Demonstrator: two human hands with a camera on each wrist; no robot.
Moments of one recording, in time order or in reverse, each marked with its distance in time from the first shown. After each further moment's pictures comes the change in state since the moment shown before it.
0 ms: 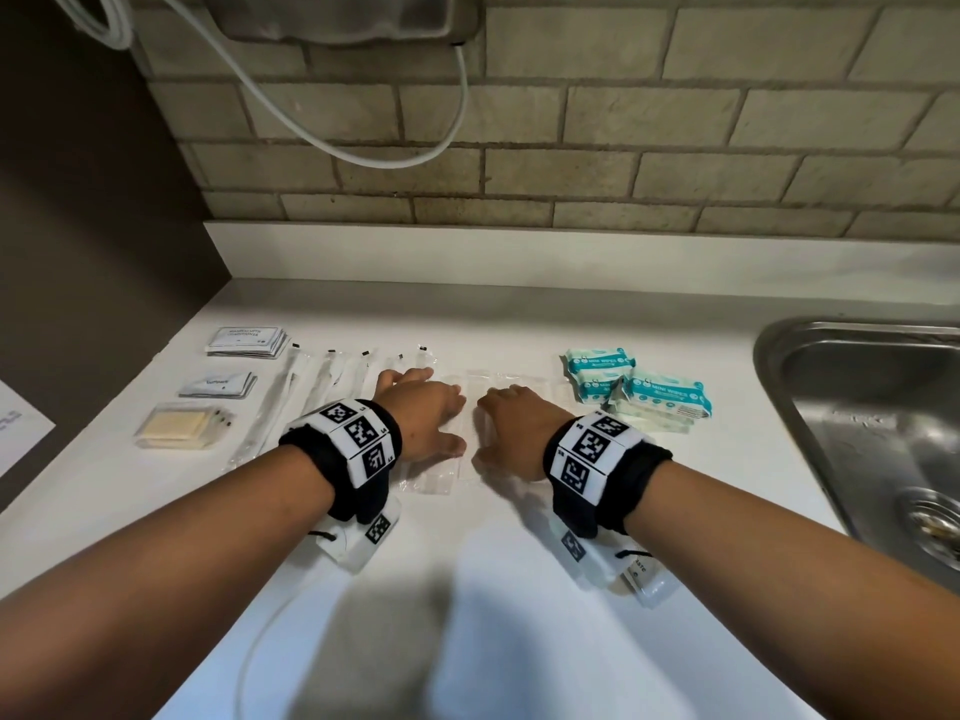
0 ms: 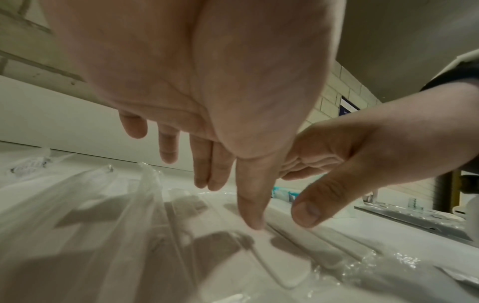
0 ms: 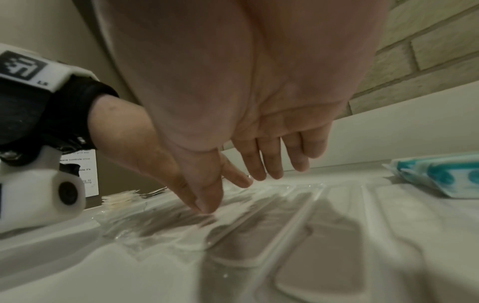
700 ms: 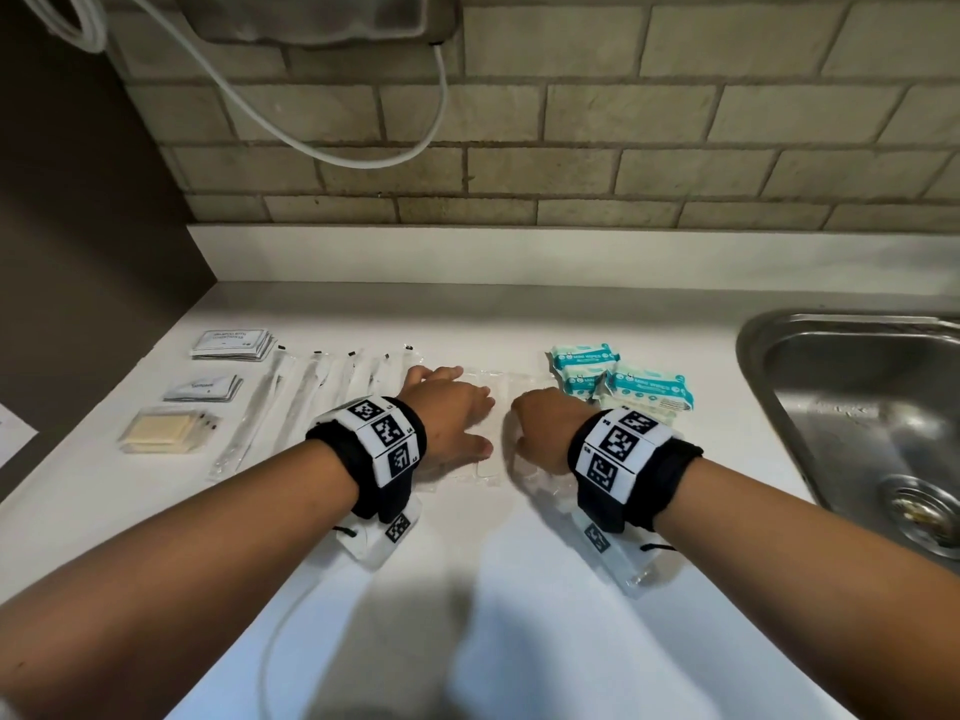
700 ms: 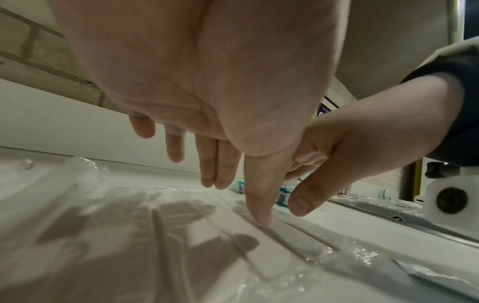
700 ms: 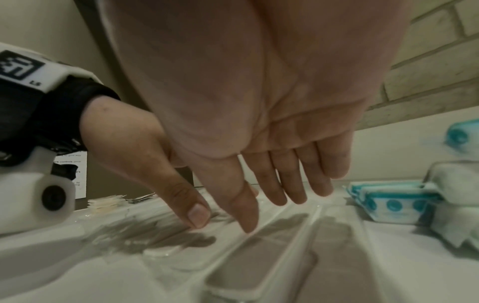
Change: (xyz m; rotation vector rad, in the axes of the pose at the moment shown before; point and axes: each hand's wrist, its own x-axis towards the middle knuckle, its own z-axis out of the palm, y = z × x) left_hand 0.003 0.038 -0.007 -0.041 0.036 0.097; right_hand -0.028 0.021 -0.018 -0.036 -0.069 0.152
